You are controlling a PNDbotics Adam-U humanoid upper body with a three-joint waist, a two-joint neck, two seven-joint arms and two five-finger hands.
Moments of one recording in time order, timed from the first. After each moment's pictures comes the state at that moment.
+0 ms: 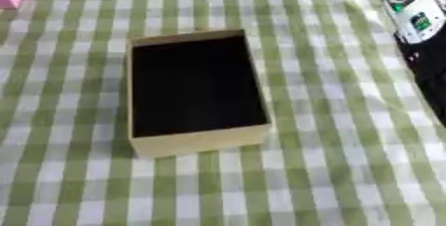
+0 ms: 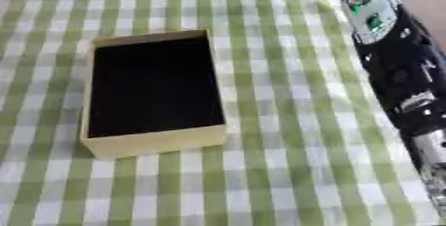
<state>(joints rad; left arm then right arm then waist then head) -1.15 0.68 0.10 -0.51 -1.12 0.00 0.09 -1.16 -0.44 0.06 -0.85 0.61 -0.13 -0.08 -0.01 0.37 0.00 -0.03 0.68</state>
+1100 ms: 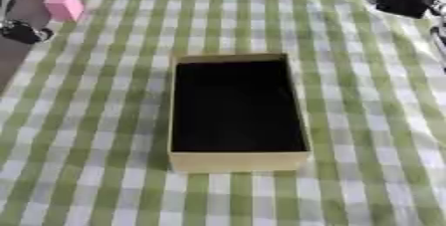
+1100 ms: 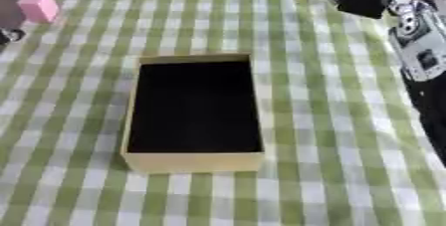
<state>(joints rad) -1.16 0.69 0.10 -0.53 -1.11 0.00 0.10 -1.15 -0.44 0.07 -0.85 0.61 -0.13 -0.08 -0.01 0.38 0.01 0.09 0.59</state>
